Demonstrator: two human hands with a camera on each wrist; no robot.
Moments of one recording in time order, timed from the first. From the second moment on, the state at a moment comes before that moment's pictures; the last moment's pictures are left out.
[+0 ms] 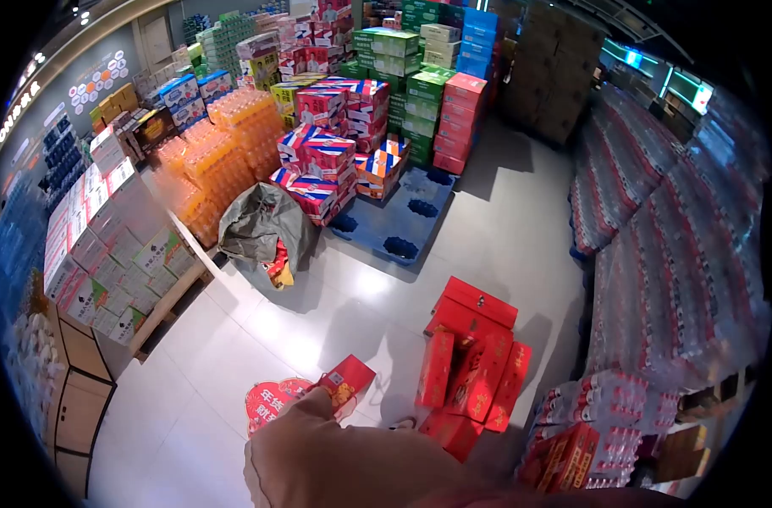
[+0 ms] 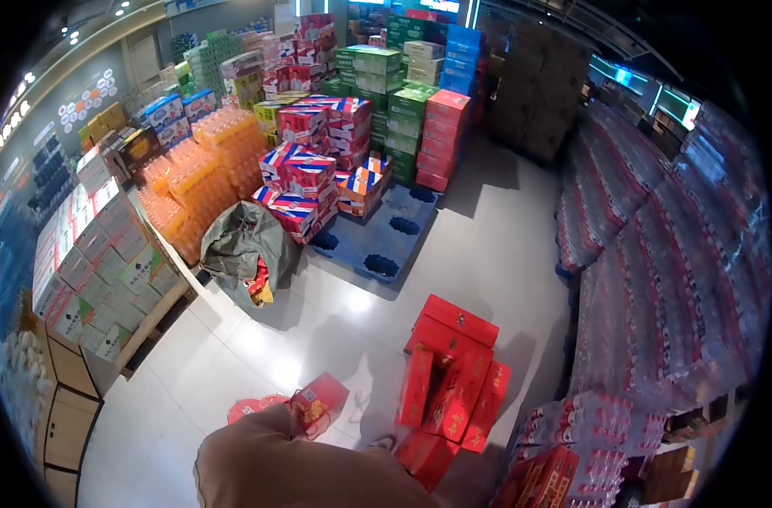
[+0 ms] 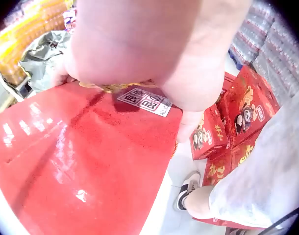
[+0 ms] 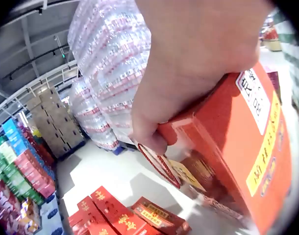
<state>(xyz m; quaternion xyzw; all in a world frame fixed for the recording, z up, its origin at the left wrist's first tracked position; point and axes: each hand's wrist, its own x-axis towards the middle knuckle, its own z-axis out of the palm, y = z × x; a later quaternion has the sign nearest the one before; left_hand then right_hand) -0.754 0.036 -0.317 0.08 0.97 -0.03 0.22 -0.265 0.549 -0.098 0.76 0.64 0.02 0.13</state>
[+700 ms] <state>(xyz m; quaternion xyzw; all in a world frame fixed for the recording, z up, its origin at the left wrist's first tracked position) -0.780 -0.081 -0.311 0.27 0.96 0.00 0.12 -0.270 0.150 -0.125 0.88 0.46 -0.12 -0.04</state>
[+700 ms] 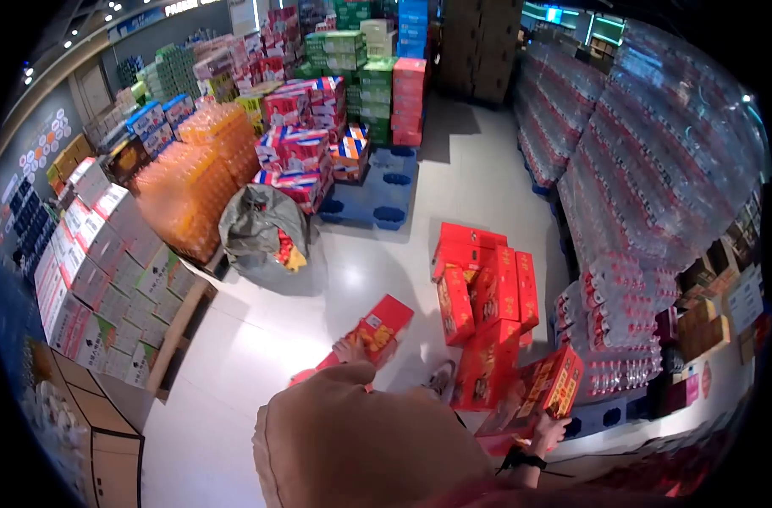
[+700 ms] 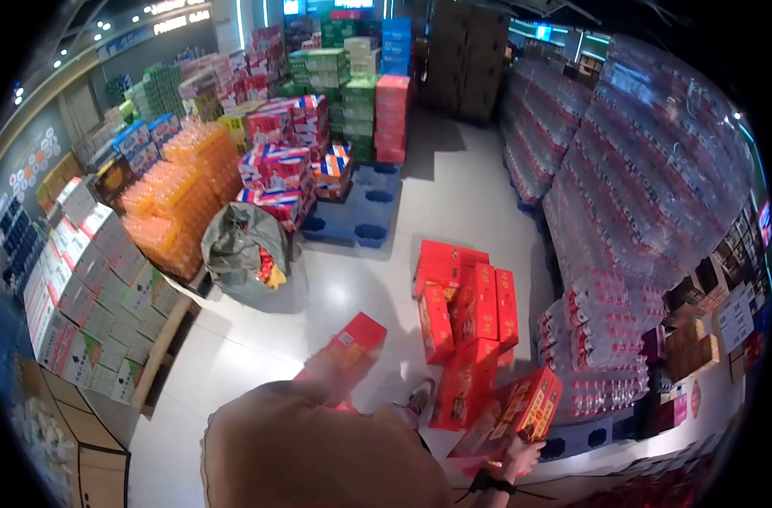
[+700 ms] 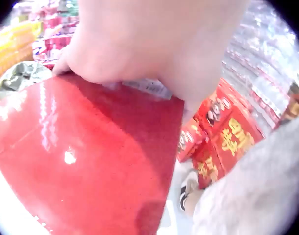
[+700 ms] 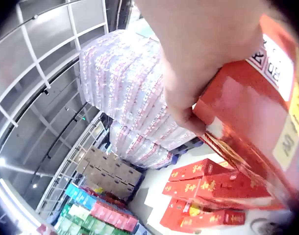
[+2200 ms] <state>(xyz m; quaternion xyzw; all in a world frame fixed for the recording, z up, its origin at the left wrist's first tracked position) -0.886 -0.192 -0.127 0.84 0.54 0.06 0.07 -0.355 -0.718 0.016 0.97 0.01 0.12 -0.22</state>
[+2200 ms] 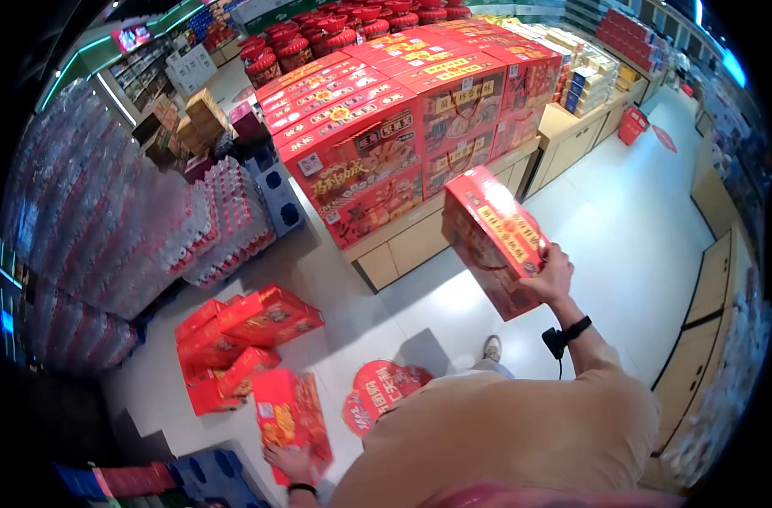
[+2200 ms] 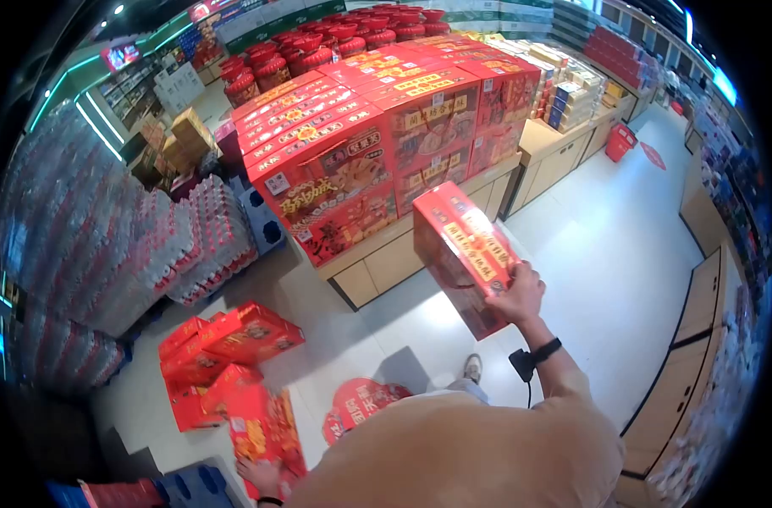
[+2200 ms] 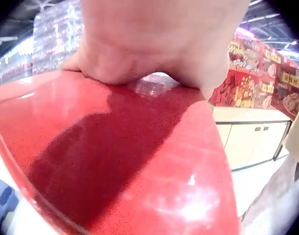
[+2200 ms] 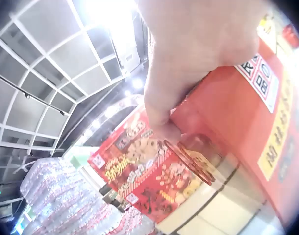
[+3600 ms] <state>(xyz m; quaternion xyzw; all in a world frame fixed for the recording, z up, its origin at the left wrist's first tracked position) -0.047 -0.070 0.486 0.97 -0.03 0.25 -0.04 0.202 -0.880 0.455 0.86 0.41 0.17 -0.26</state>
